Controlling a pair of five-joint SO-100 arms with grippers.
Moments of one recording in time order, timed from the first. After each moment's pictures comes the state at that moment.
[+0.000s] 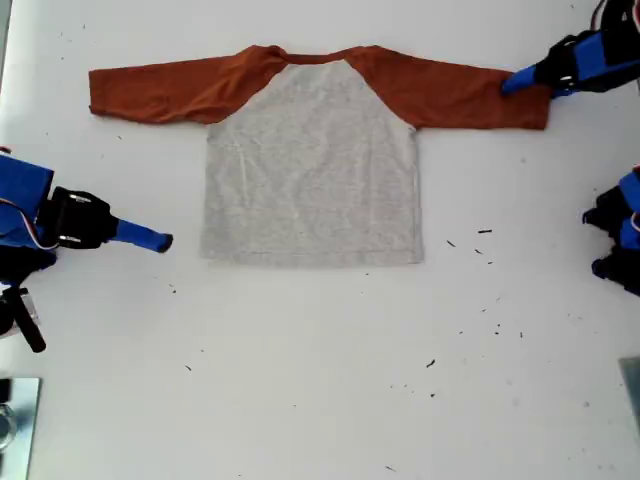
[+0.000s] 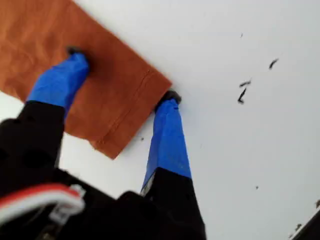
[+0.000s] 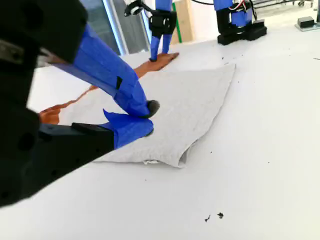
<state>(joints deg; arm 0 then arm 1) -1.1 206.1 185.4 58.8 8.3 80.3 113.8 135.8 44.7 -67.9</state>
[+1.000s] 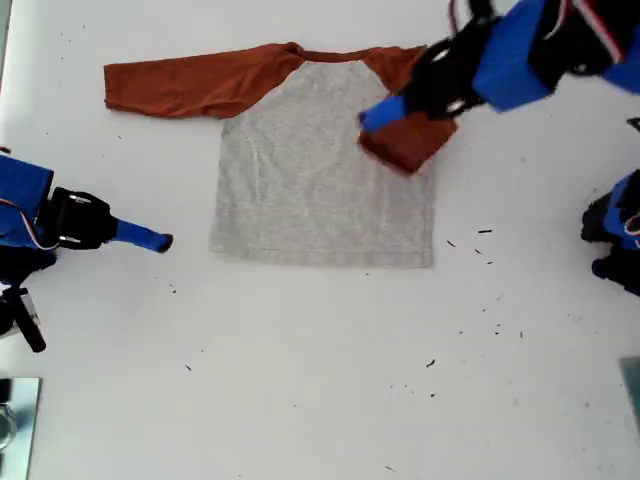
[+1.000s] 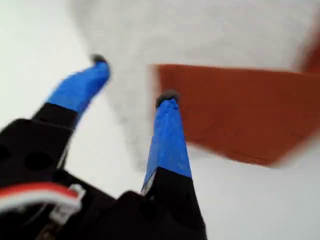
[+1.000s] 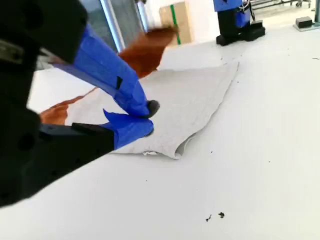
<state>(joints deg) -1.1 206.1 185.4 58.8 8.8 21.3 113.1 80.6 77.5 -47.7</state>
